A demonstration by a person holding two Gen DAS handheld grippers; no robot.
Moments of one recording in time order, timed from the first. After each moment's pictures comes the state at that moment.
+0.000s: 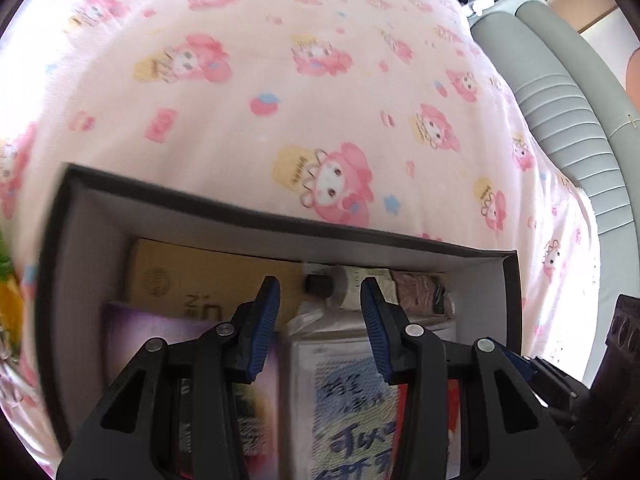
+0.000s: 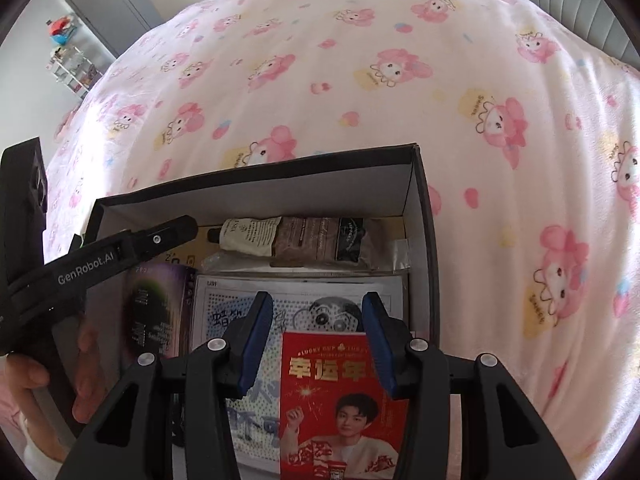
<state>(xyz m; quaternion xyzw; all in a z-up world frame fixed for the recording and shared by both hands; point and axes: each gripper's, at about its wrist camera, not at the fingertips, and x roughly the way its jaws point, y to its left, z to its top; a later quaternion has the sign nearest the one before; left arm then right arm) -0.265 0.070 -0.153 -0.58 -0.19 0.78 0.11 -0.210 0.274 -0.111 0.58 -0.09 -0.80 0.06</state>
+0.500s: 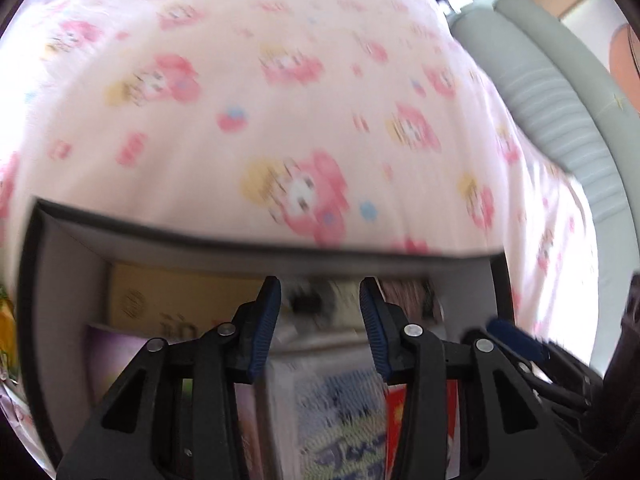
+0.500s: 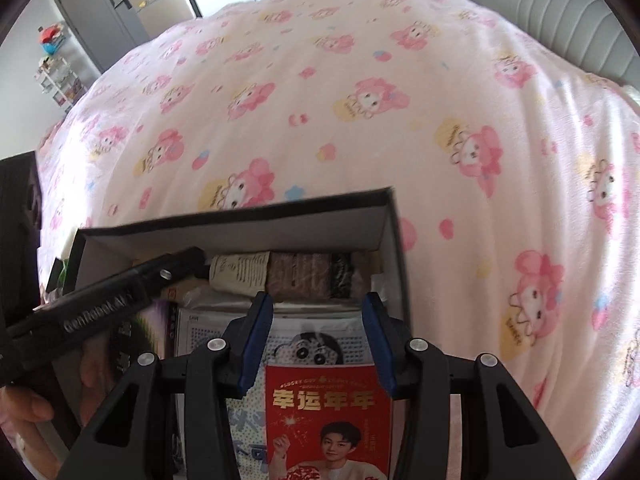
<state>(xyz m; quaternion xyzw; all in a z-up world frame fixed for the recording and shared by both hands) -0.258 0.070 -0.141 -0.55 -0.18 0.81 0.12 -0.217 0.277 -0.101 0.54 -0.08 -0.84 0.01</state>
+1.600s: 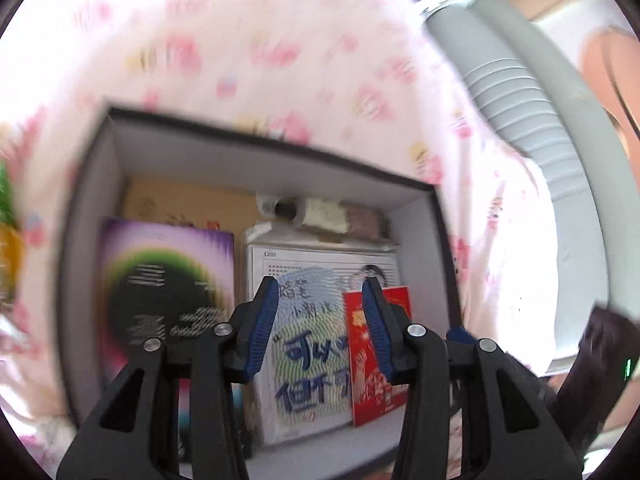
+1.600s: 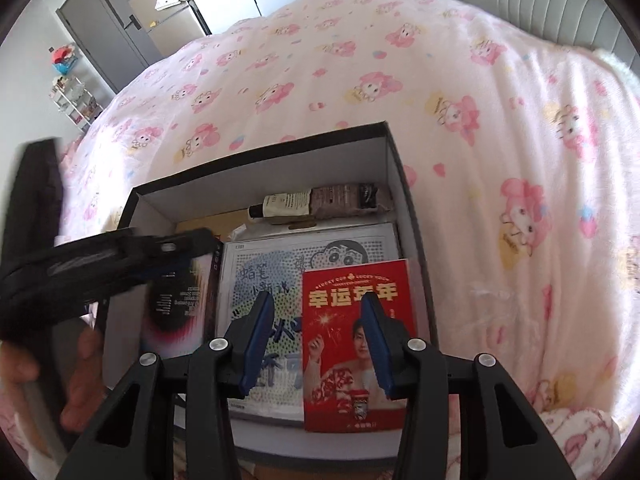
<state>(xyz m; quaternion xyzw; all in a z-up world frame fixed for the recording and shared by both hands) -0.176 0.058 -0.089 -0.53 -0.19 0.81 0.18 -0.124 0.259 -0.081 0.52 -0.11 -0.85 0.02</state>
